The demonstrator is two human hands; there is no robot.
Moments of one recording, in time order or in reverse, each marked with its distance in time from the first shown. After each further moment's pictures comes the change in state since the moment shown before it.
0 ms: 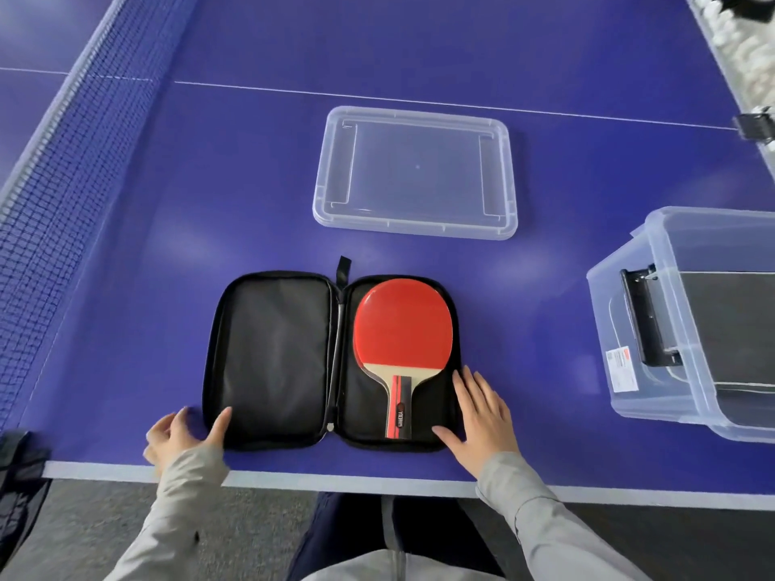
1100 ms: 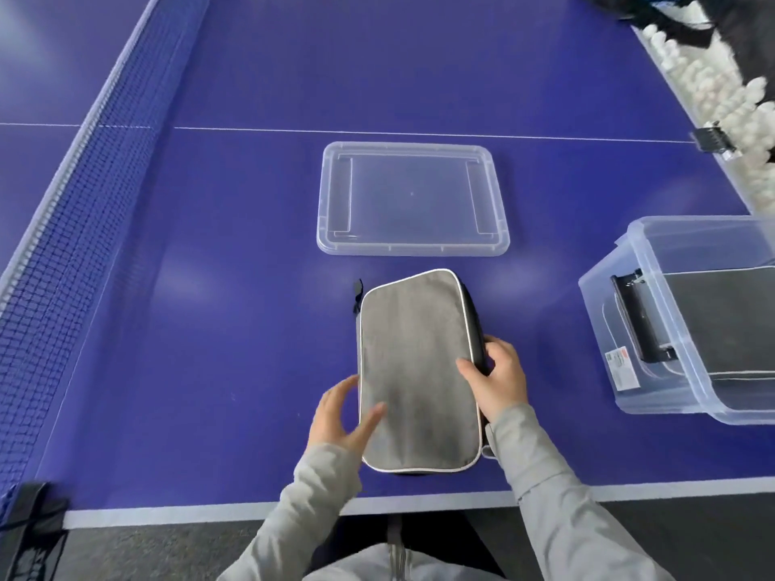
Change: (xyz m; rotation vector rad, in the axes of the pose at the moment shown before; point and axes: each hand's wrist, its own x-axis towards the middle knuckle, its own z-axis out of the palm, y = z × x) left_hand -0.099 0.109 0.013 -0.421 -0.587 0.466; right_hand 0.027 -0.061 -0.101 0.903 0.423 0.330
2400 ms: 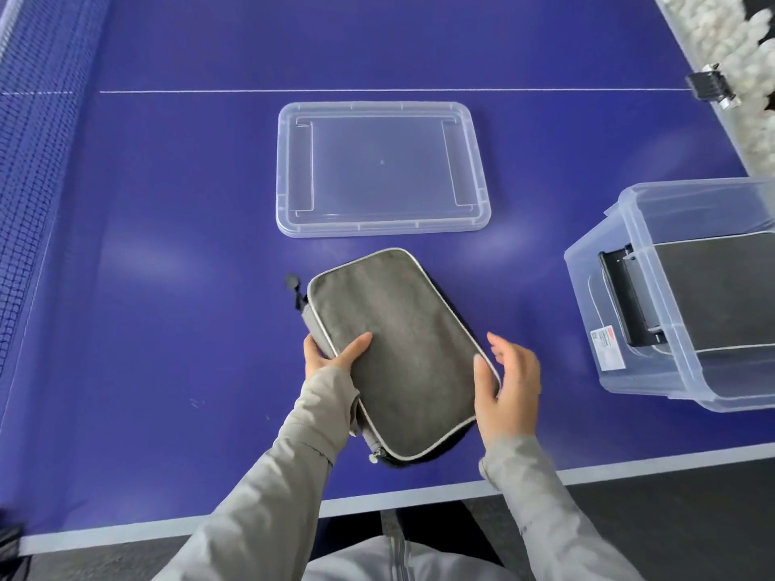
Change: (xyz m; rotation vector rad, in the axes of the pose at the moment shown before) left_hand 0.082 0.027 0.045 -0.414 0.112 -0.417; right_hand -0.008 0.045 -0.015 -0.096 0.263 -0.197
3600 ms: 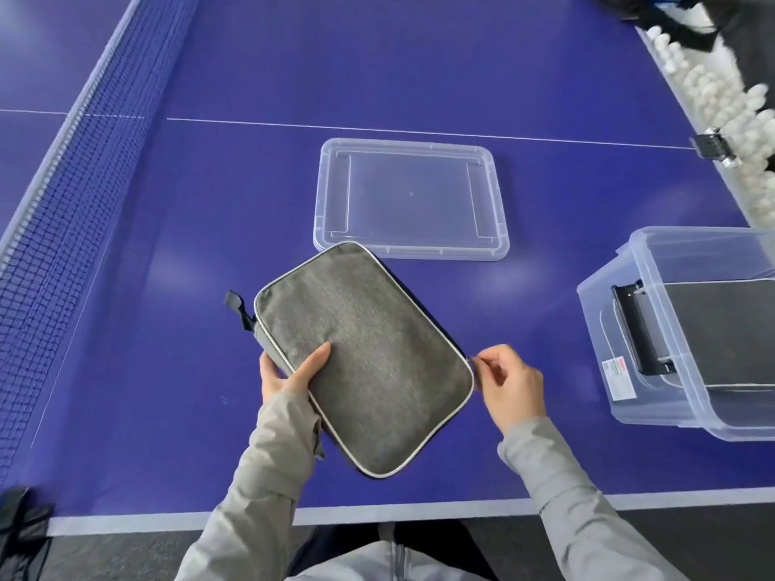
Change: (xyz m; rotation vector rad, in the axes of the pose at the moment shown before) left_hand -0.038 0.033 -0.076 -0.104 0.105 0.091; right_hand 0.023 -0.035 -0.001 0.027 -0.204 -0.030
